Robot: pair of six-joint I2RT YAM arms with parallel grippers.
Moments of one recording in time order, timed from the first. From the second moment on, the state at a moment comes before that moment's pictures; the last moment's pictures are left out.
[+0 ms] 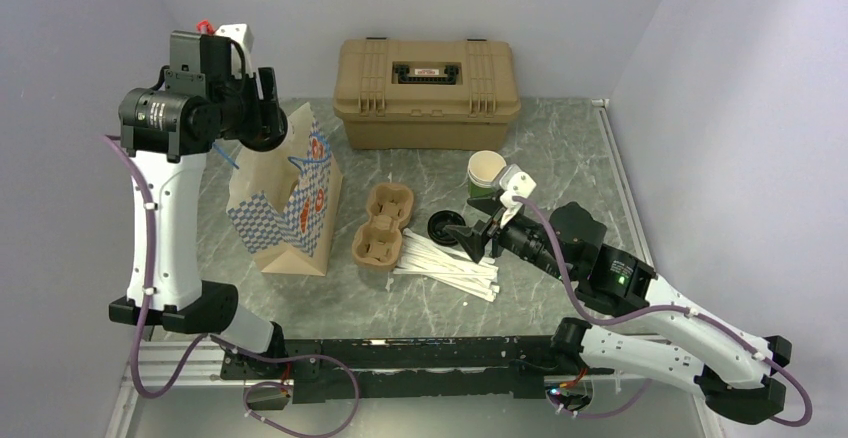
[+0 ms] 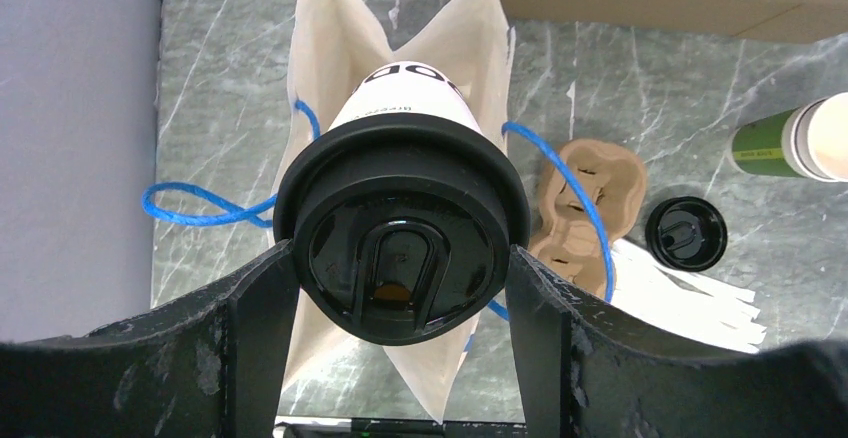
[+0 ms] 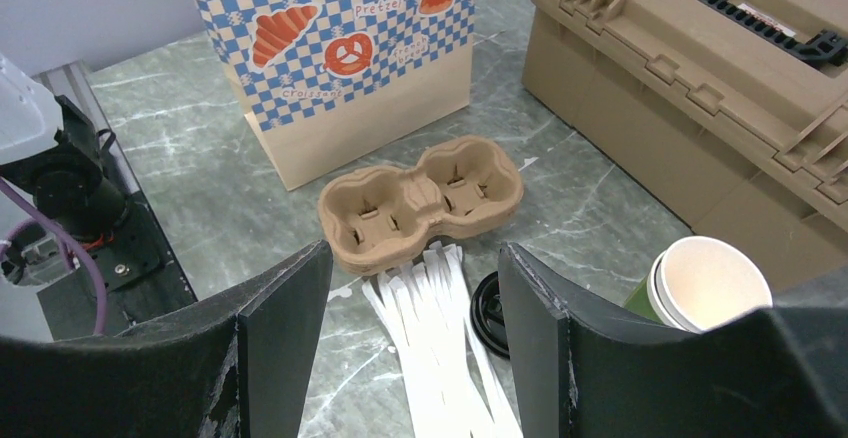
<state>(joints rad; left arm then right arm) -0.17 1.50 2.26 -1.44 -0.13 -0.20 1.03 0.72 0.93 -0.31 0.12 -0.02</state>
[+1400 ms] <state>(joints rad) -0.10 1.55 1.75 -1.37 -0.04 -0.20 1.03 0.72 0.91 -0.31 0.12 -0.02</state>
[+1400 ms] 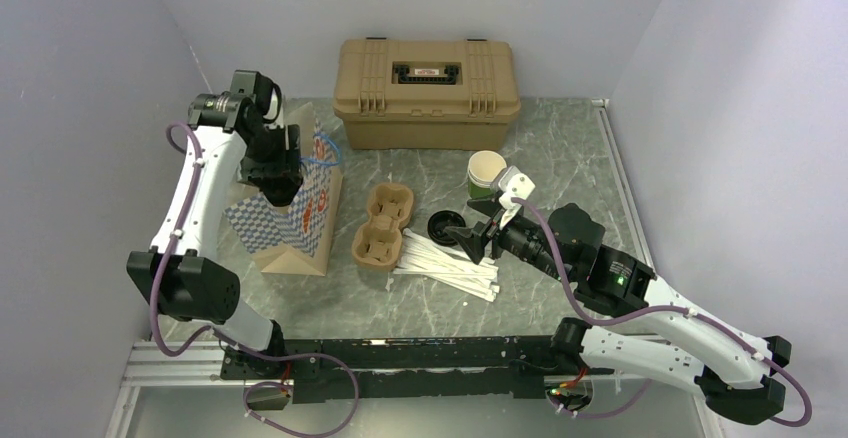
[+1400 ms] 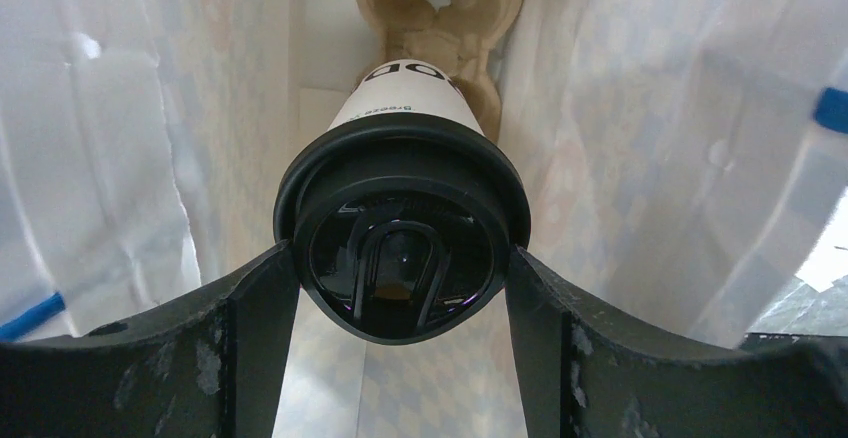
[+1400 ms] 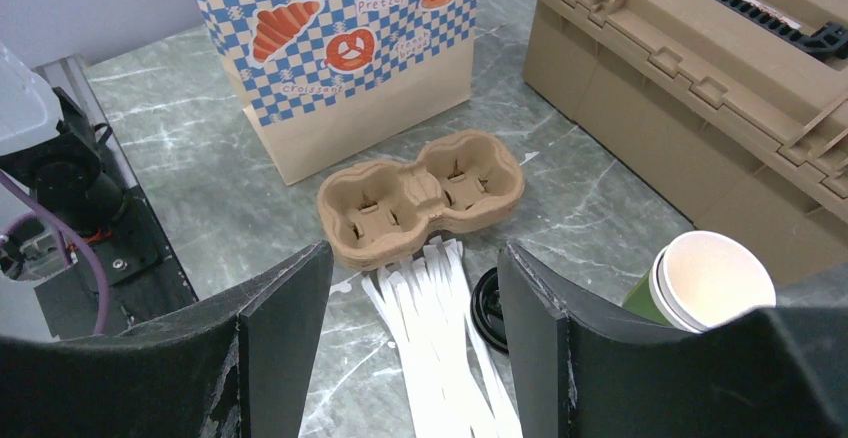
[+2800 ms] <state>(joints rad) -0.11 1.56 1.35 -1.12 -0.01 -0.21 1.03 0.74 0.90 -0.31 0.12 -0.01</state>
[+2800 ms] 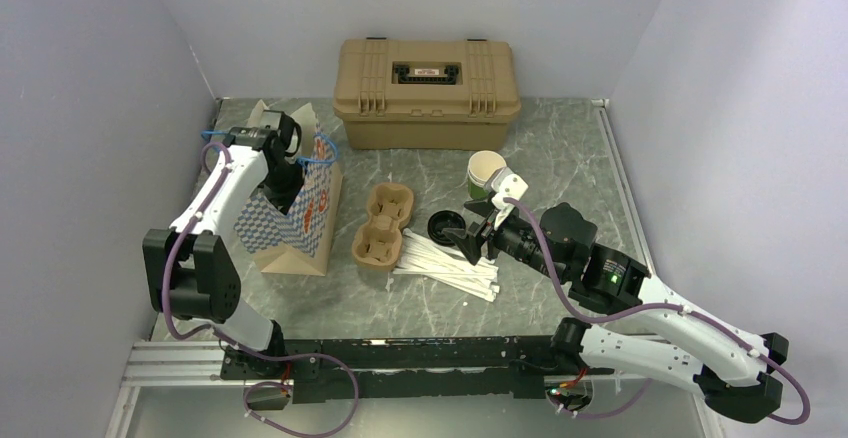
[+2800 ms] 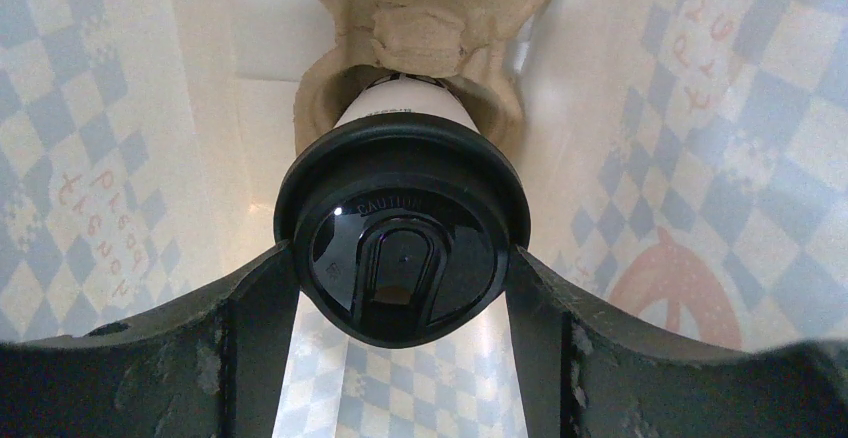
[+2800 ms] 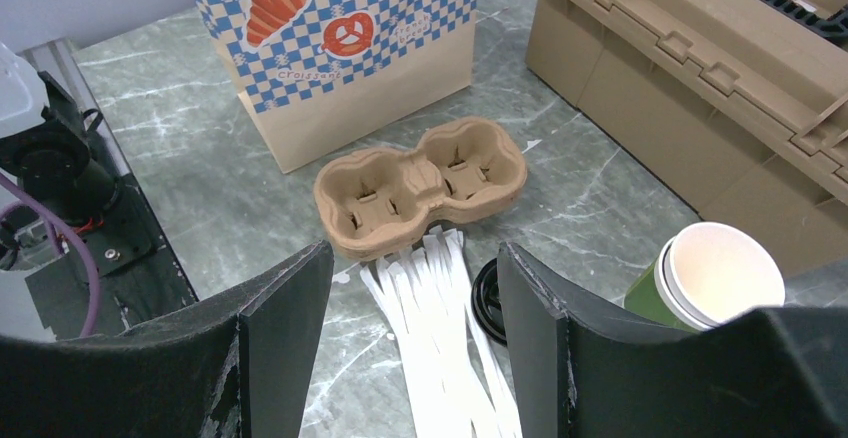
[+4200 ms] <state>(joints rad) -0.14 1.59 1.38 -1.14 -0.04 -0.22 1.03 0.74 0.90 -0.31 0.12 0.01</state>
